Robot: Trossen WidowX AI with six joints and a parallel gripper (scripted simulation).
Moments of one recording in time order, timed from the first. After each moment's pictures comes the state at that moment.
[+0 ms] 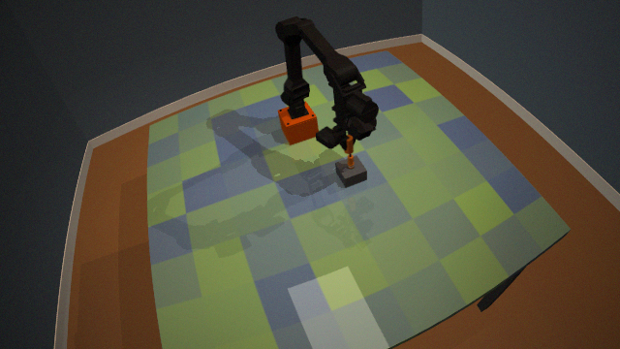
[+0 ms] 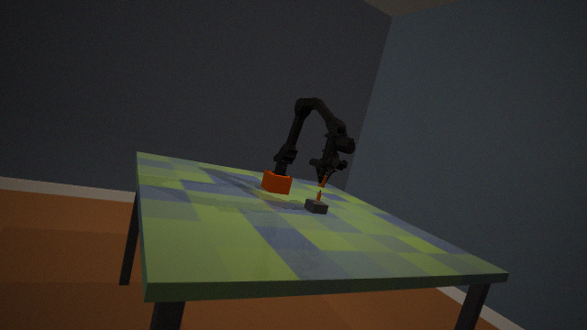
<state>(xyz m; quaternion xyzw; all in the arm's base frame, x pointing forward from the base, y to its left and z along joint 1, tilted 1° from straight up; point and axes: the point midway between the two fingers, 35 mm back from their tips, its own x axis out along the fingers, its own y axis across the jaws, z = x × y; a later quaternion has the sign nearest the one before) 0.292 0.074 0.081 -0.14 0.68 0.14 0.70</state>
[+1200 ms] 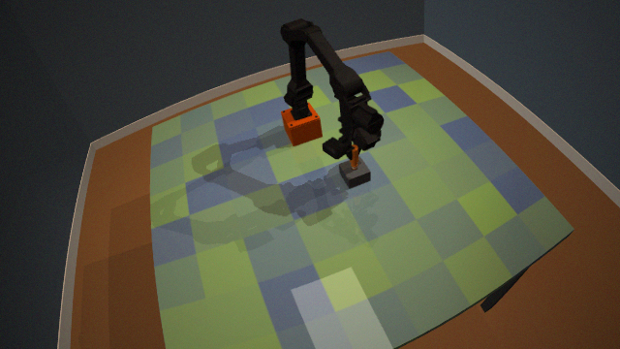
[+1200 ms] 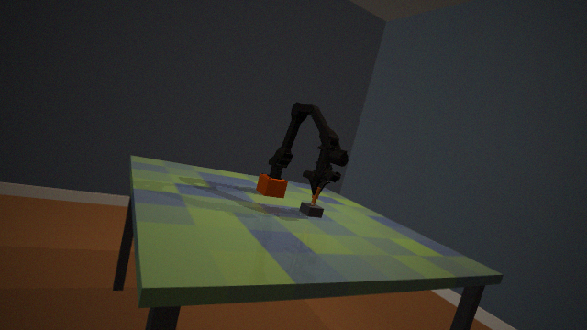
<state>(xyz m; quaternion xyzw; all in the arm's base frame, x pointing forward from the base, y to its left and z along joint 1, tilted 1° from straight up) 0.291 0.079 0.042 -0.14 0.68 0.13 0.70</state>
